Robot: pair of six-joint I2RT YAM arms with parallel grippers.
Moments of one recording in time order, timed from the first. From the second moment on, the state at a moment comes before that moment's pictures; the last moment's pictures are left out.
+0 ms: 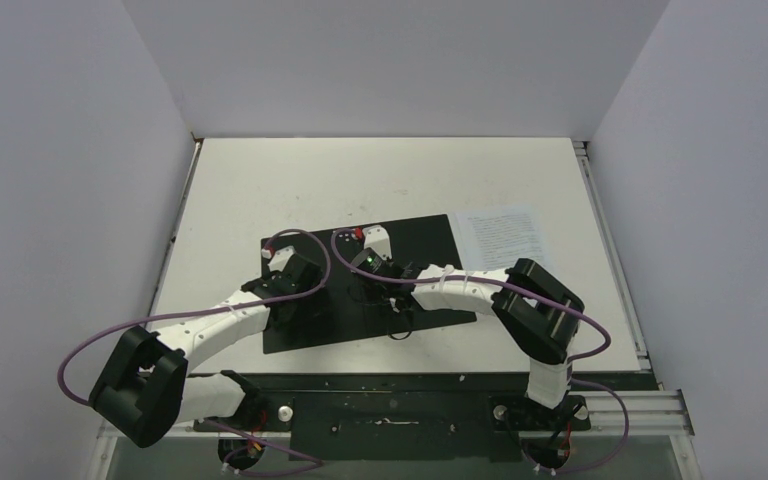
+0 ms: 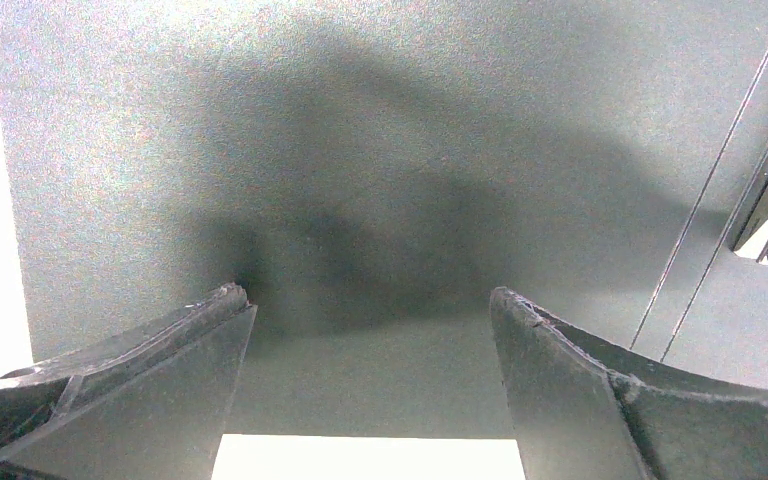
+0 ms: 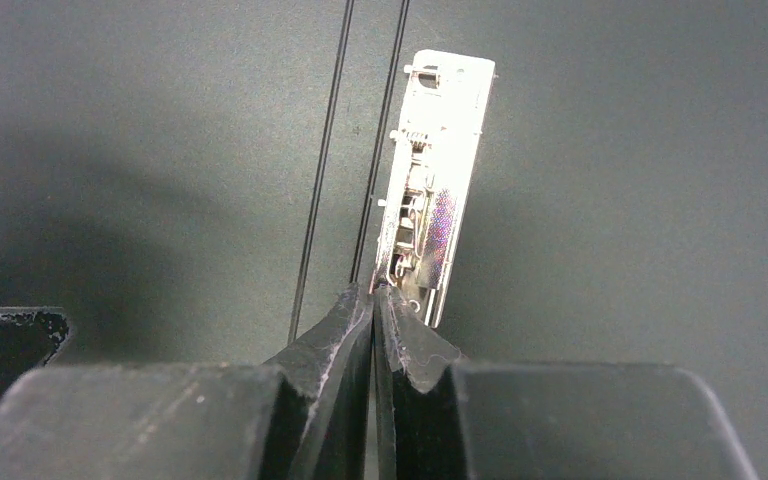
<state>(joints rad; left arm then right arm) -0.58 1.24 0.58 -0.47 -0.29 -0.91 1.00 1.85 1.13 -0.18 0.38 0.54</state>
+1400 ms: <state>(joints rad) -0.58 1.25 0.58 -0.46 -0.31 -0.92 1.05 1.89 1.11 -0.15 0.53 0.54</state>
